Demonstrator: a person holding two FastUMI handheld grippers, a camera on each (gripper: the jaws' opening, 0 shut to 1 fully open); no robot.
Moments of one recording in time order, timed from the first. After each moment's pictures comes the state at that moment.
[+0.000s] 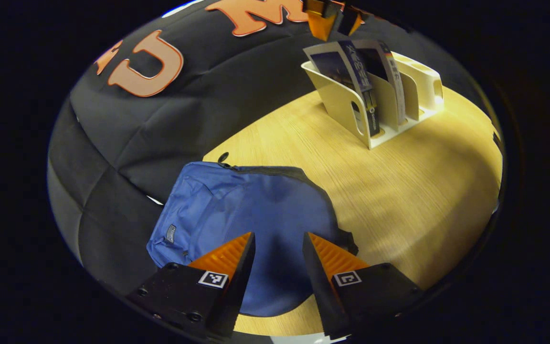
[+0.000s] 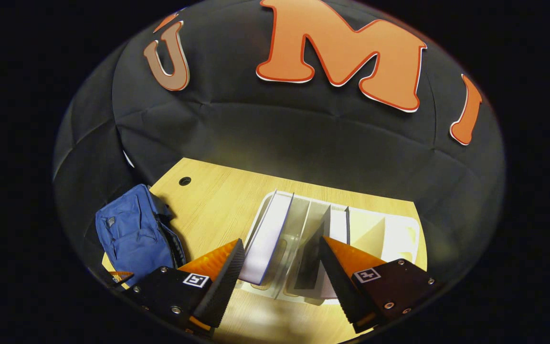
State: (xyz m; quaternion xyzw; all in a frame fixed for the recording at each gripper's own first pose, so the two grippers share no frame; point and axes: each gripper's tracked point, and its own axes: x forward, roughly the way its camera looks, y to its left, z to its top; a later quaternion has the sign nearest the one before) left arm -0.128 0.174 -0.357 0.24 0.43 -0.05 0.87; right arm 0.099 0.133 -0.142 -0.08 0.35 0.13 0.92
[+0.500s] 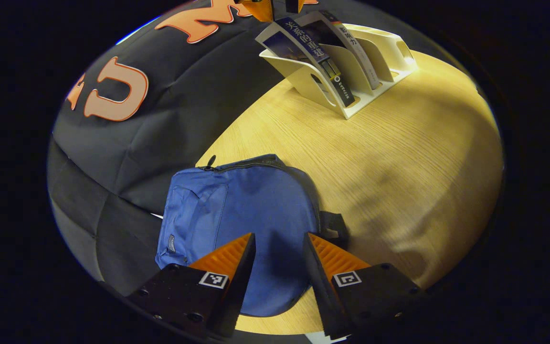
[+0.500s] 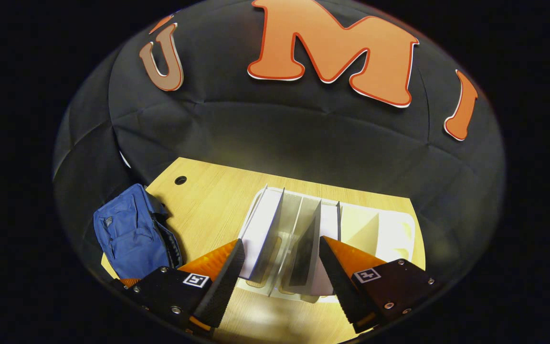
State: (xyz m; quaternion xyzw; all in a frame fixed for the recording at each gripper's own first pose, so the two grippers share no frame) left arm -0.139 0.161 -0.375 0.32 0.44 -0.07 0.84; right arm 0.096 0.121 -0.146 -0.08 0.36 0.12 0.92
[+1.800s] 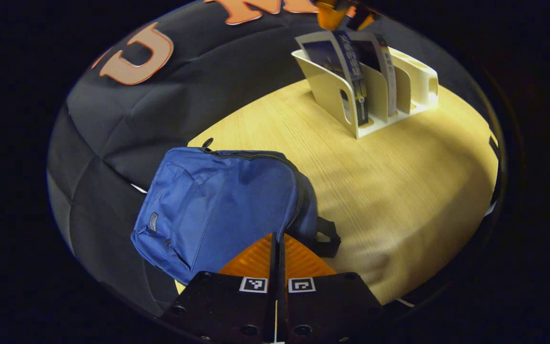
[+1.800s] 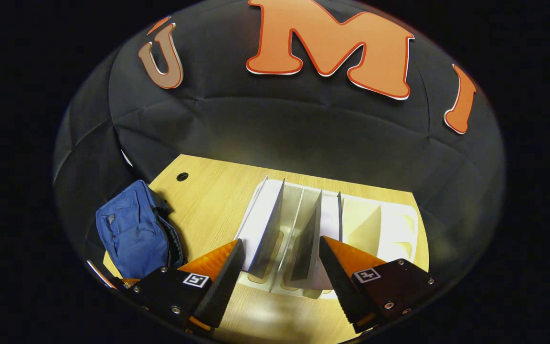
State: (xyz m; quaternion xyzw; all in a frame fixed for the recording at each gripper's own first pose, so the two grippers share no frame) left arm -0.131 0.170 -0.348 0.17 0.46 -0.06 0.87; right arm 0.088 0.118 -0.153 -0.07 0.37 0.12 0.92
